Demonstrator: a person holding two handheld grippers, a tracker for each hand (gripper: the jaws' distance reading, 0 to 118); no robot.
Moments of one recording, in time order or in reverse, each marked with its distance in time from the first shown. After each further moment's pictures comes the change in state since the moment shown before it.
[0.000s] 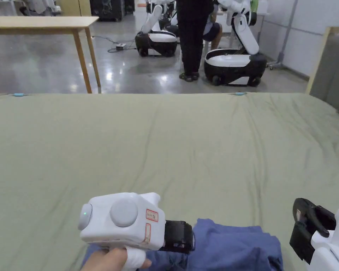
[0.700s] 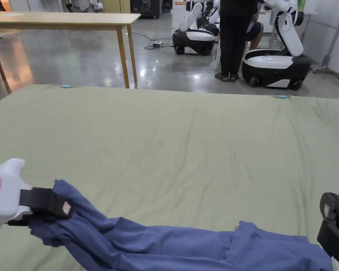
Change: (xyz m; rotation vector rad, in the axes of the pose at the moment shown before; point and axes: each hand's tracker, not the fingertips) left arm -0.176 -0.027 0.234 0.291 0.066 0.215; right arm -0.044 0.014 -0.009 0.043 0.072 0.059
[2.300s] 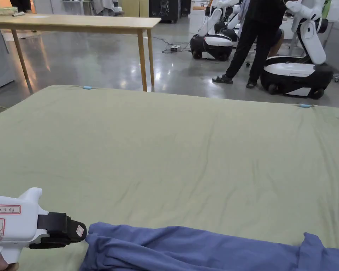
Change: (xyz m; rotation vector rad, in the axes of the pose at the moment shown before) left arm -0.113 -0.021 -0.041 -0.062 -0.114 0.170; right arm -0.009 -0.108 -0.041 0.040 -0.010 0.071
